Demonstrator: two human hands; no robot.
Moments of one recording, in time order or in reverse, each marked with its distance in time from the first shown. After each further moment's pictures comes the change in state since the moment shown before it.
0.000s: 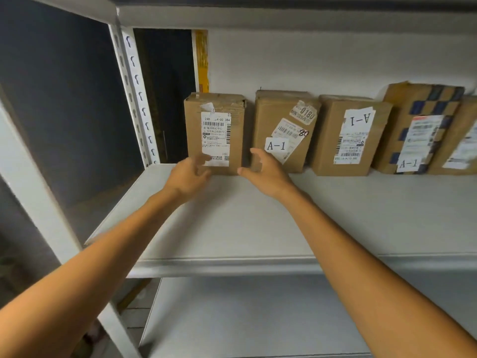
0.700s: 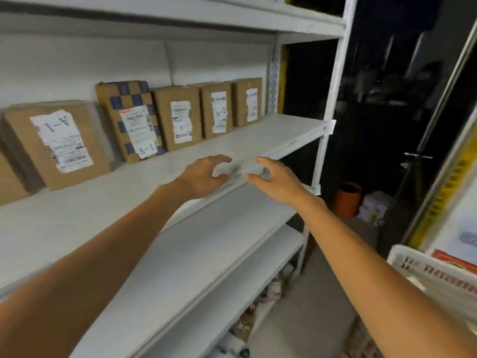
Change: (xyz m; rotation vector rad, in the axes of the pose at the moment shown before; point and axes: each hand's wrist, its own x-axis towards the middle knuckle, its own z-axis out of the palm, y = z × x) left_hand -0.126 0.407 0.319 0.046 -0.657 0.755; right_hand -0.338 0.193 -0.406 -0.257 0.427 0.498
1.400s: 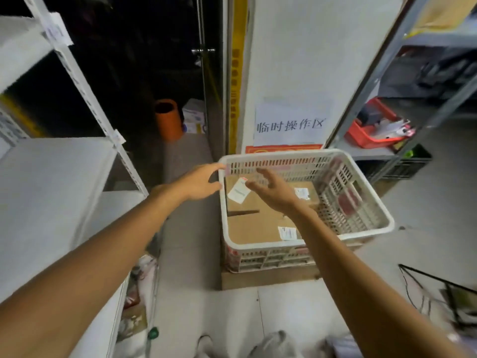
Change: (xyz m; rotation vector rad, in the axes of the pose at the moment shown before) left_hand 0.191 0.252 0.396 -0.180 -0.770 0.583; right_hand -0.184 0.342 -0.146 0.036 0.471 0.857
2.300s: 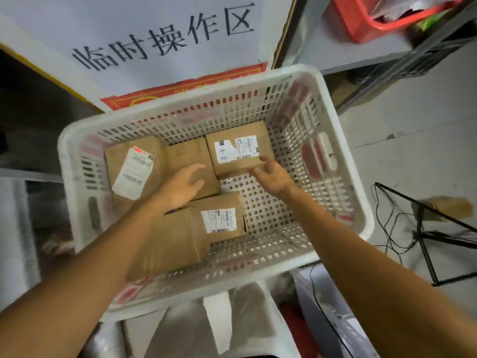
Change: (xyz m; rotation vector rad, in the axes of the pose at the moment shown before) left_hand 0.323 0.043 0.274 -0.201 -0.407 -0.346; right_hand 0.194 0.369 -0.123 0.115 -0.224 0.651
